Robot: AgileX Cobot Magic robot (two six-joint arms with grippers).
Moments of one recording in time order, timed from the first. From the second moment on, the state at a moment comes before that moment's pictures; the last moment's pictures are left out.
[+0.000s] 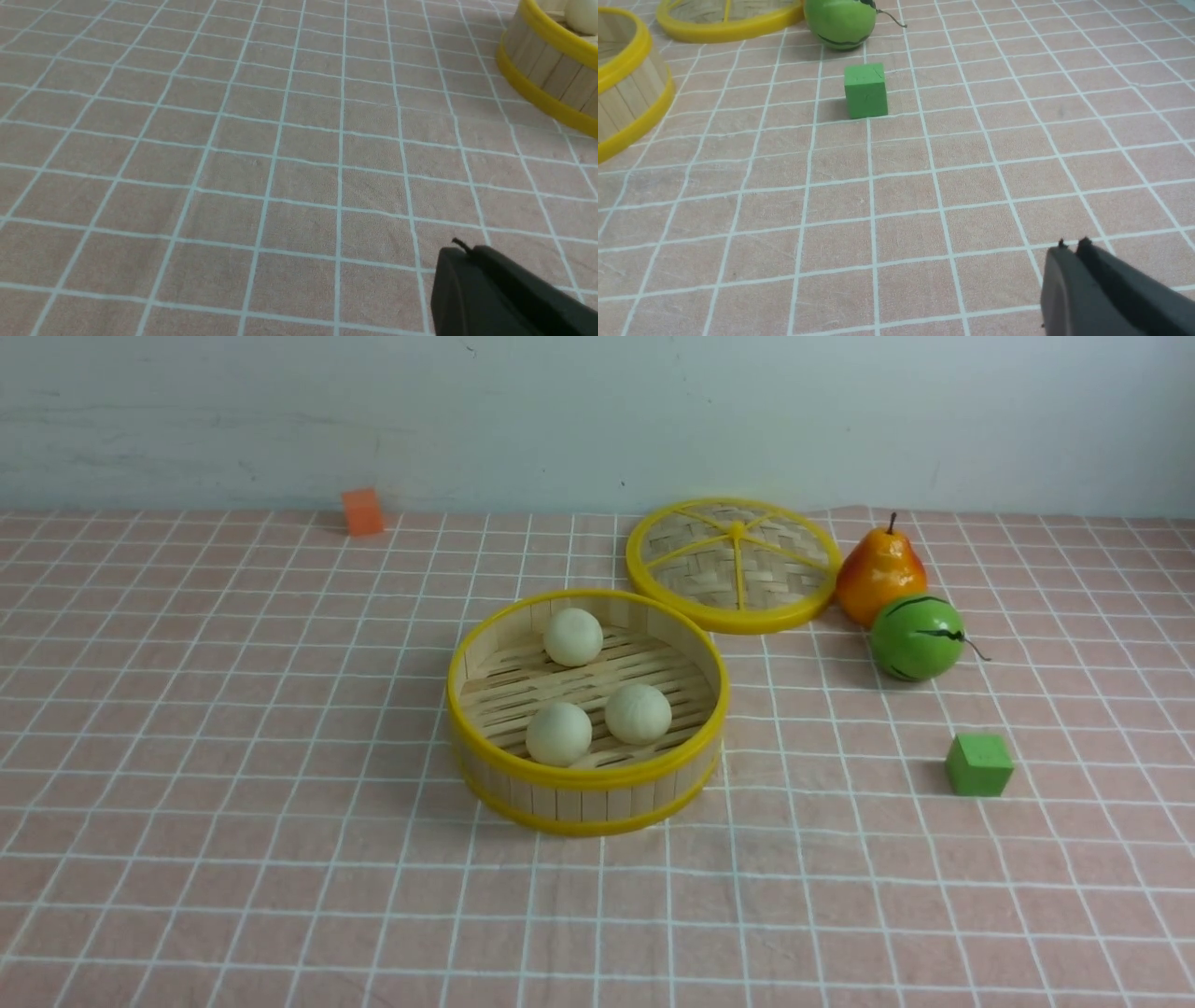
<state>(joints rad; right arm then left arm) -0.07 -0.01 0.02 -0.07 0.39 0.22 0.02 -0.01 0.03 -0.05 0.38 -0.09</state>
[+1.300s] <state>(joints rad) -0.07 -0.01 0.02 -0.07 0.39 0.22 0.02 -0.01 0.03 -0.05 0.38 -0.08</state>
